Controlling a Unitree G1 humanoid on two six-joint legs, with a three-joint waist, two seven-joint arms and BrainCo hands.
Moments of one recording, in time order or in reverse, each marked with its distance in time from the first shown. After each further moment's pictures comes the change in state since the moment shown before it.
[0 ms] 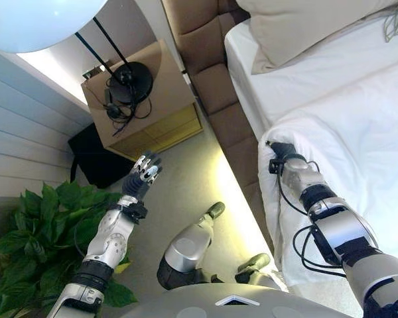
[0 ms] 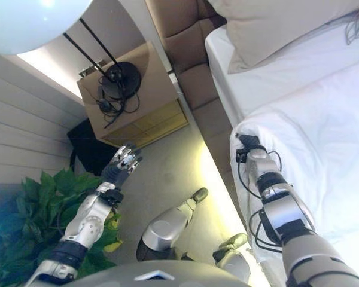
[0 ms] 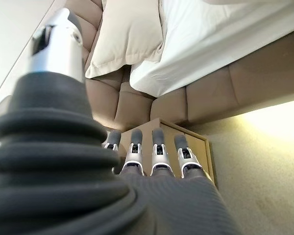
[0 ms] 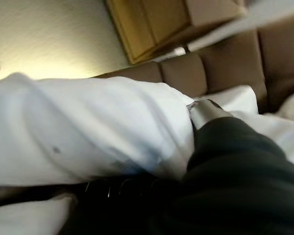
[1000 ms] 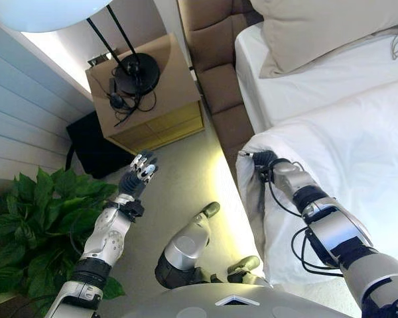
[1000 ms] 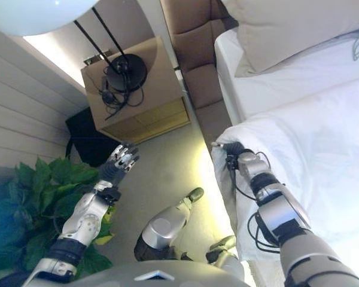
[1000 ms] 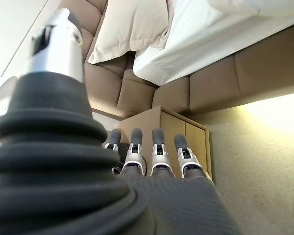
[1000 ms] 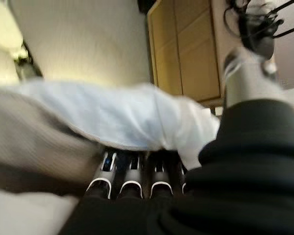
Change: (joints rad) left arm -0.006 0.001 0.040 0.027 0.038 0.016 -0.008; right arm 0.022 0.078 0.075 -0.055 -0.027 0.084 0.141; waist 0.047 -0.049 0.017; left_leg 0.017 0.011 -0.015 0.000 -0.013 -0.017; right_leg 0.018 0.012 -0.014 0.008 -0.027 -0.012
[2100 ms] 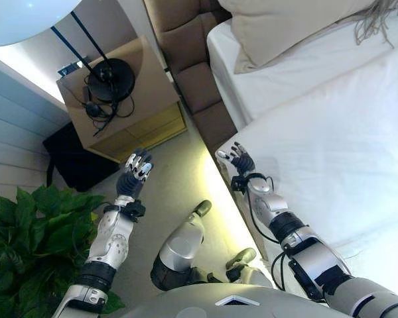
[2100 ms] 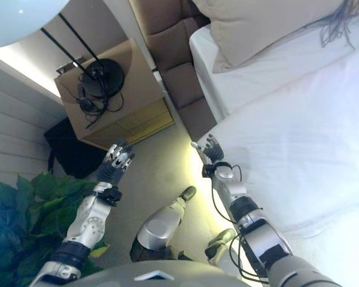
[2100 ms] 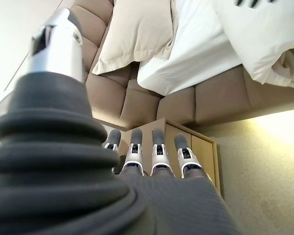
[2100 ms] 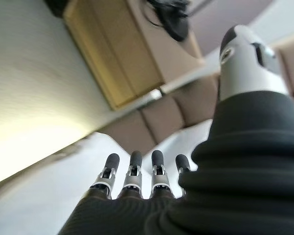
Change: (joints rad) left arm 0.050 -0.039 0.010 -0.012 0.001 -0.099 0.060; right arm 0.237 0.113 -0.089 -0.352 0.073 -0.220 -0.245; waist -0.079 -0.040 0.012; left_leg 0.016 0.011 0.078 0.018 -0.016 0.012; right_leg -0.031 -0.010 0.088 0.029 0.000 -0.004
